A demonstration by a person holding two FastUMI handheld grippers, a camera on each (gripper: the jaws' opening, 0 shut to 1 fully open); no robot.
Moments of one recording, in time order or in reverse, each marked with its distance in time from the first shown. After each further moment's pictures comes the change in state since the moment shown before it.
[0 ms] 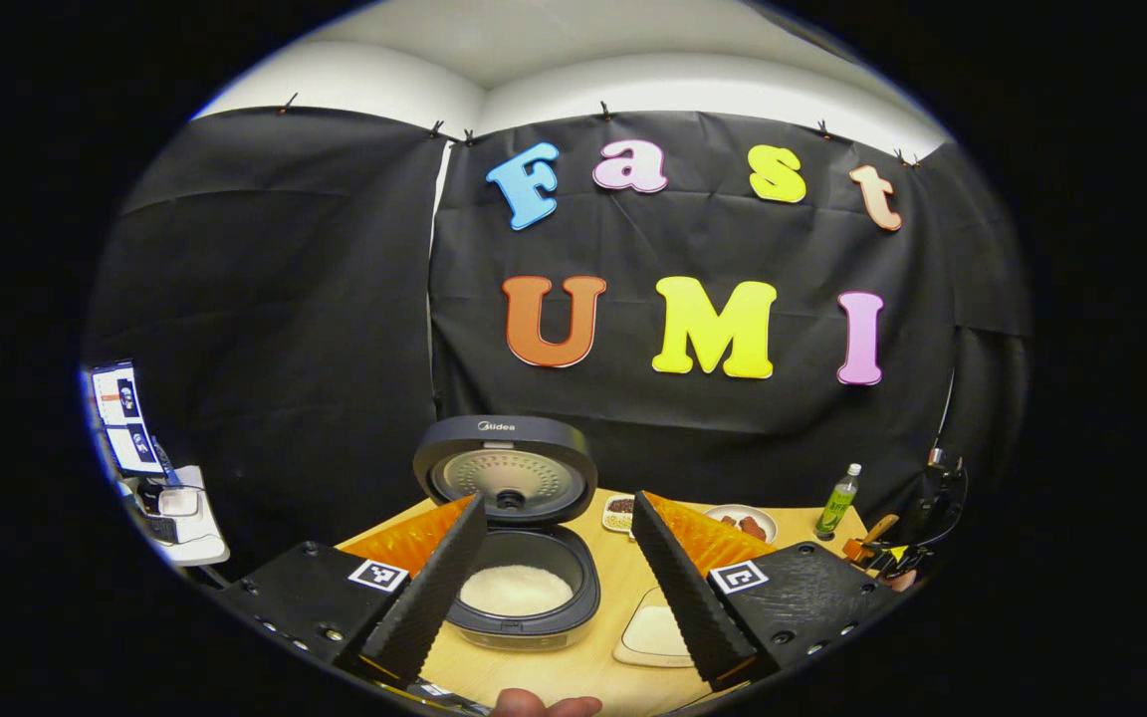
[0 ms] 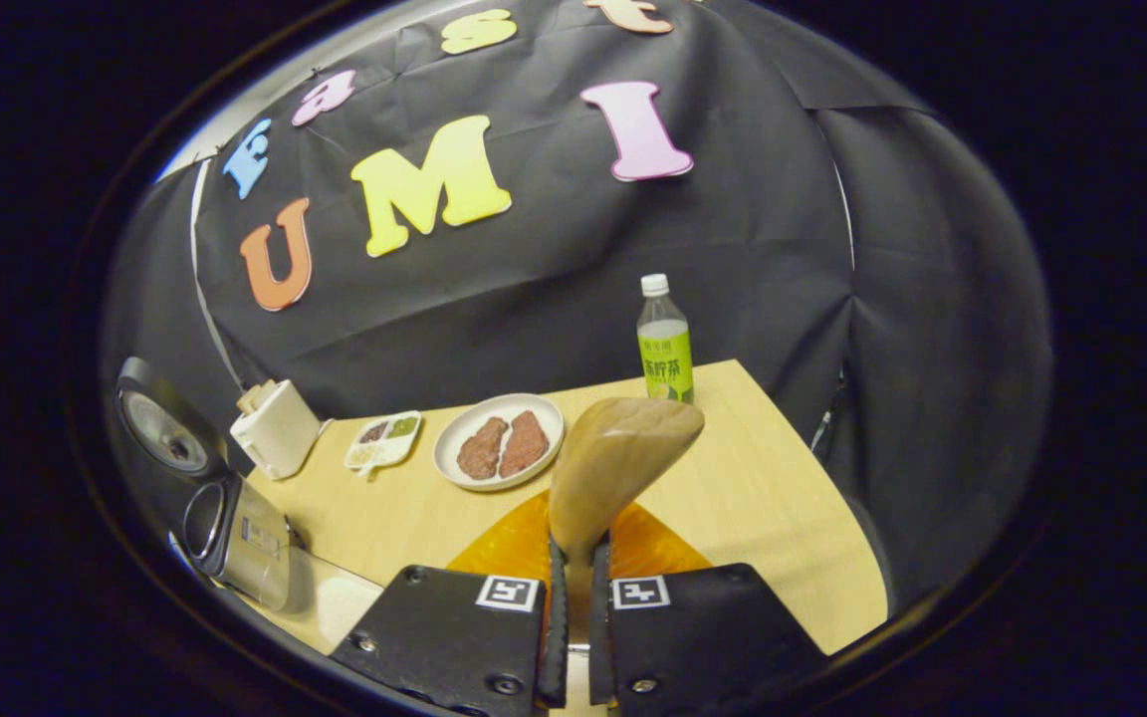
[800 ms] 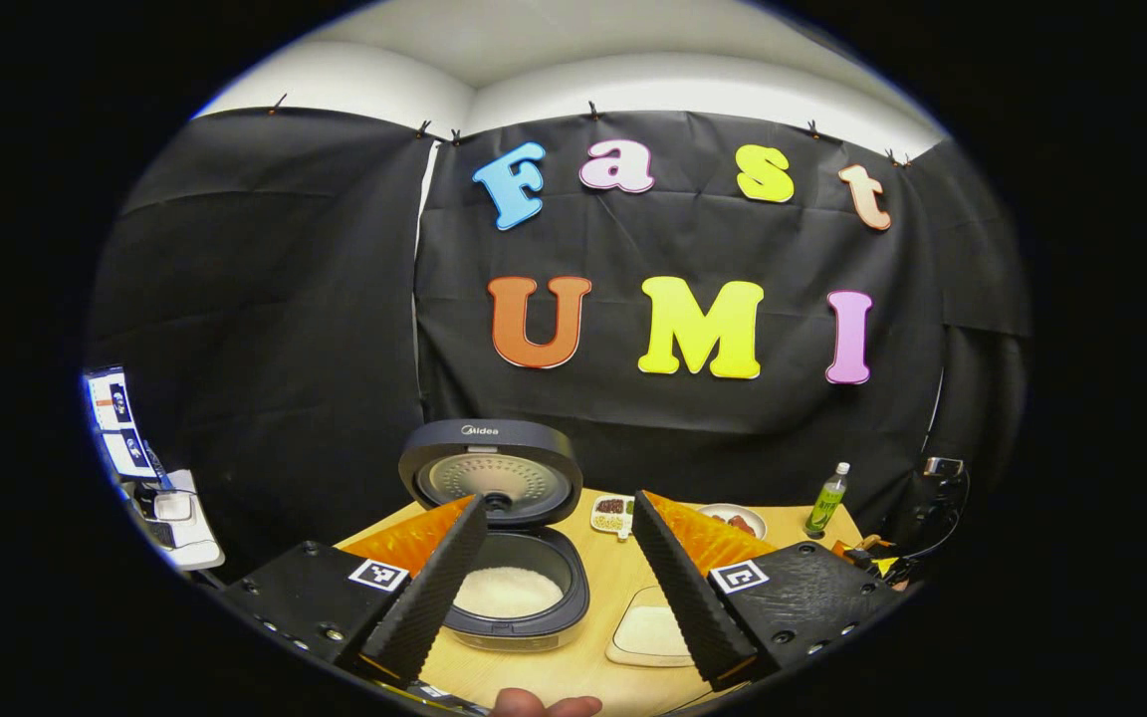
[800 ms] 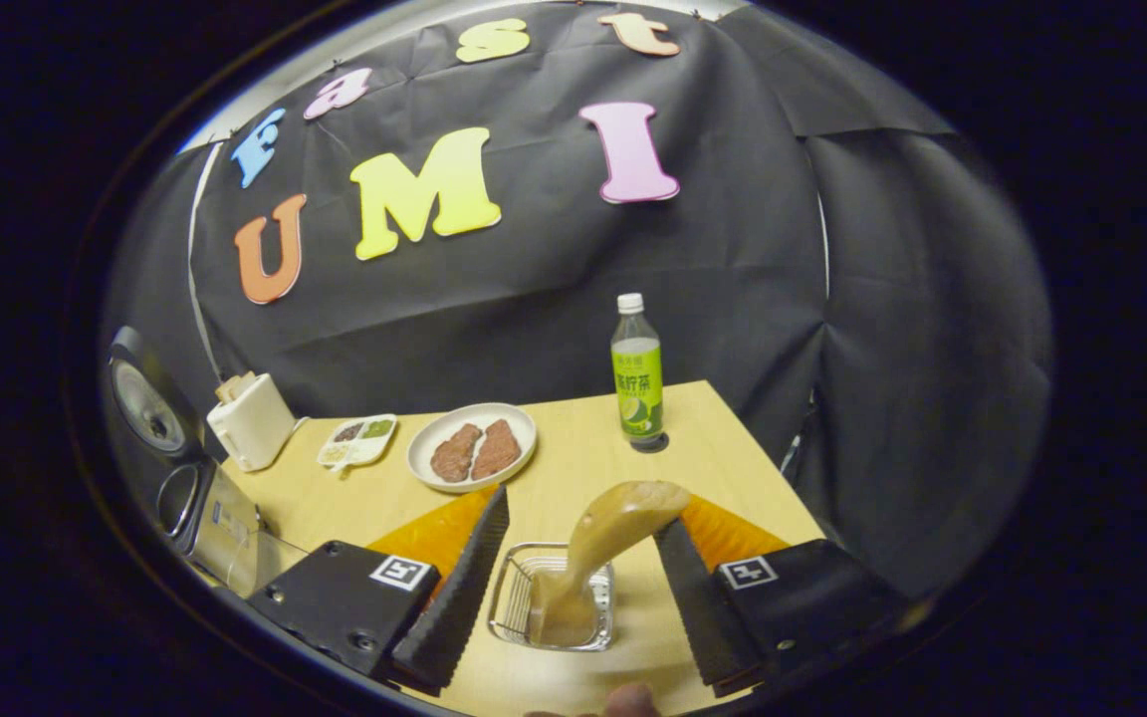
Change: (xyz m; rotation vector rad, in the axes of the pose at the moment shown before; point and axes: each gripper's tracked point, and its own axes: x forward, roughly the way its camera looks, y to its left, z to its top) left arm -0.004 -0.012 0.009 -0.003 -0.025 -0.057; right arm -0.031 -0.022 0.025 -0.053 -0.119 -0.094
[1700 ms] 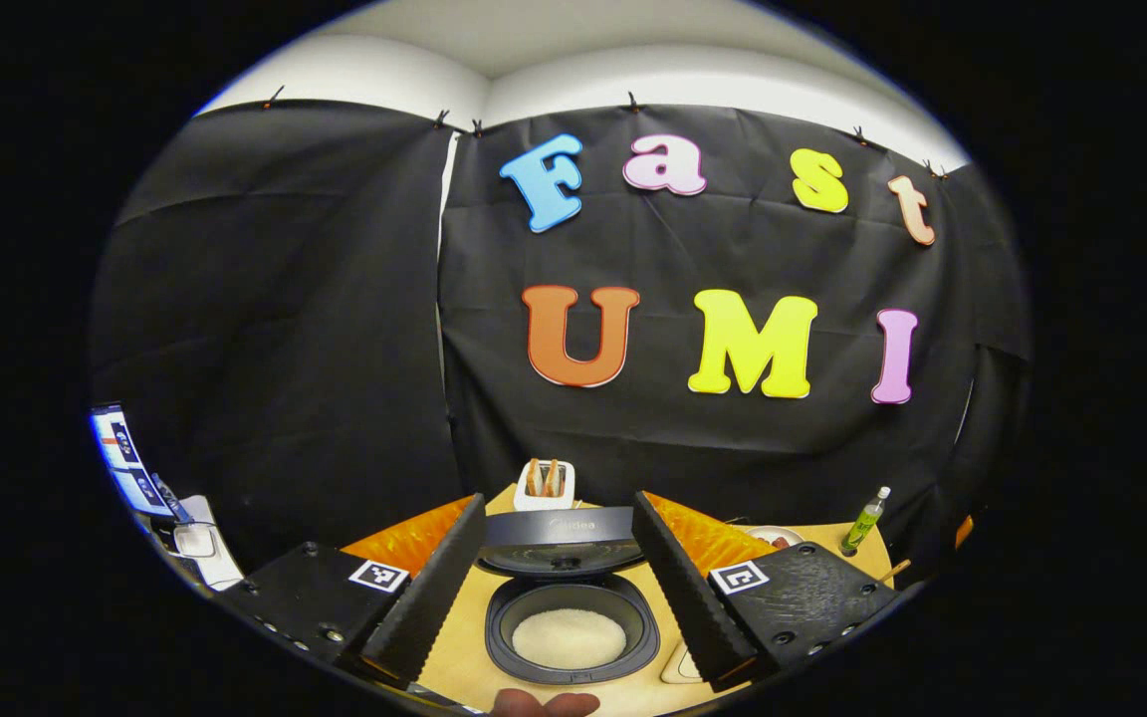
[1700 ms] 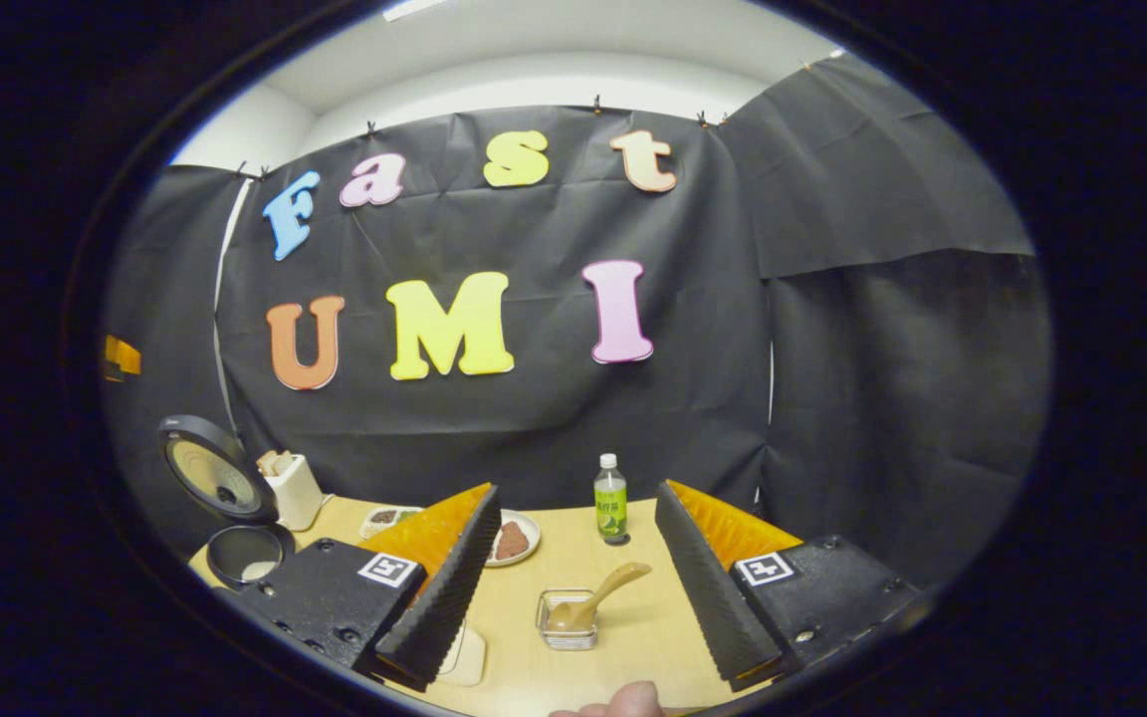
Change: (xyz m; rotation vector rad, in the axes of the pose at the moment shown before) left arm 0.093 0.089 0.060 -0.009 0.103 0.044; right arm -0.222 0.042 0.123 -0.054 -0.308 -0.052
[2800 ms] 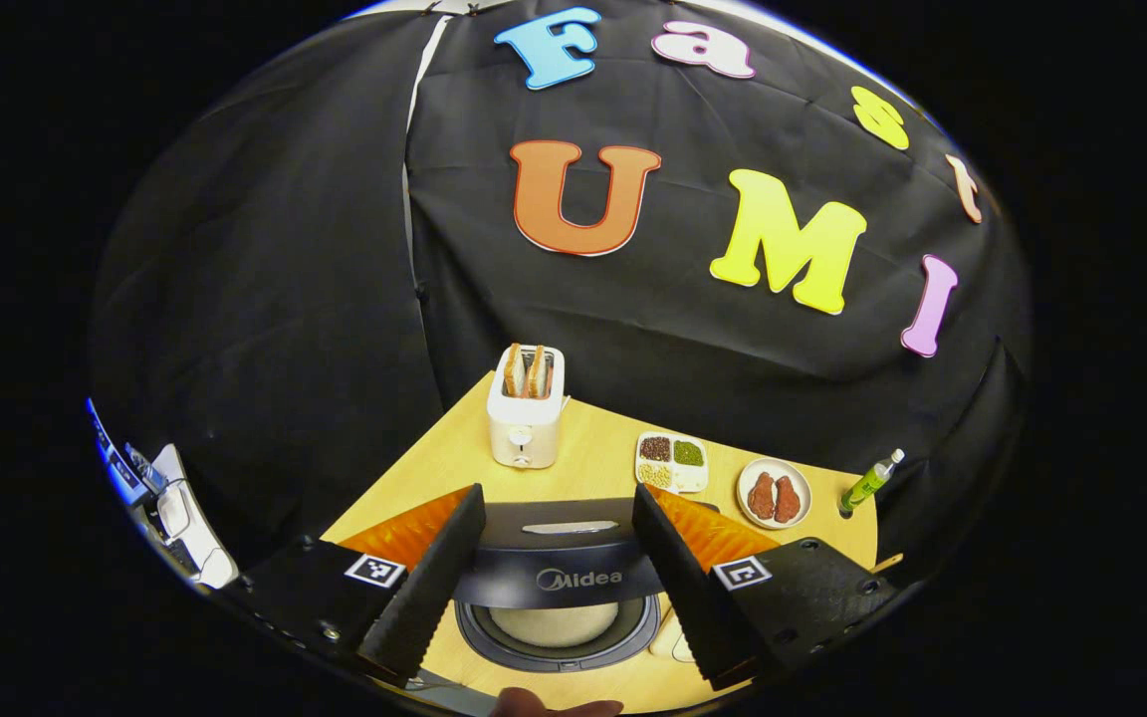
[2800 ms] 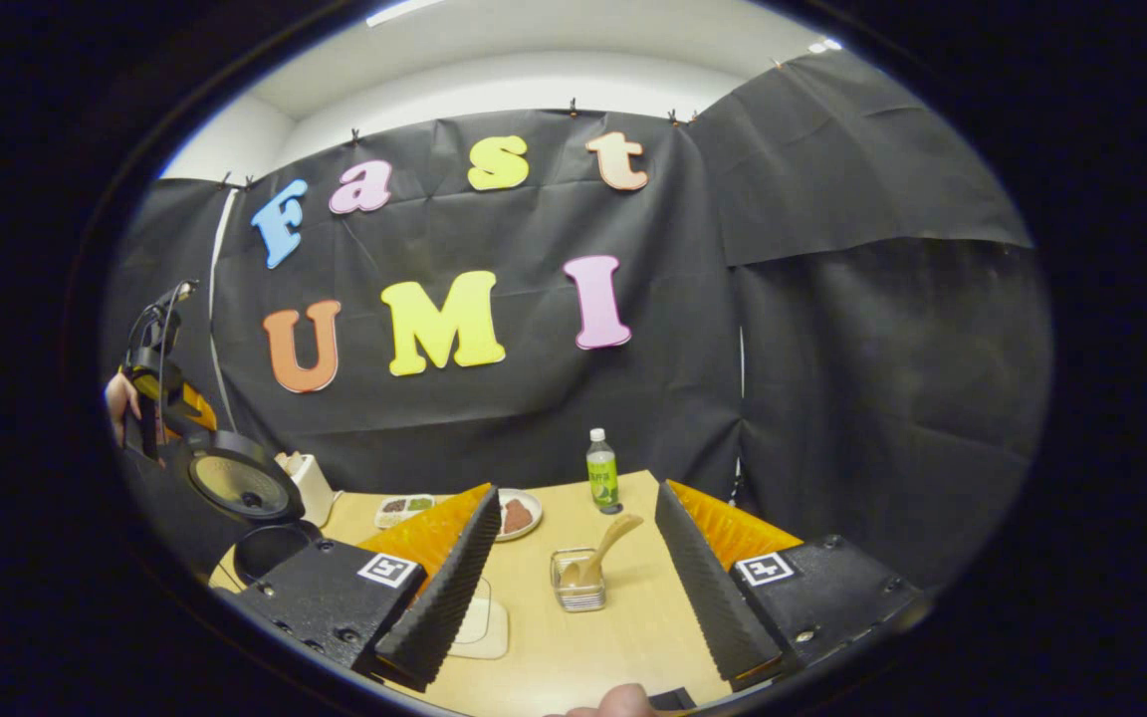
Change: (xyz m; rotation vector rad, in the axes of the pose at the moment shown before) left arm 0.083 -0.008 -0.073 -0.065 0.382 -0.043; right arm -0.064 0.010 -0.019 0.049 0.057 -0.046
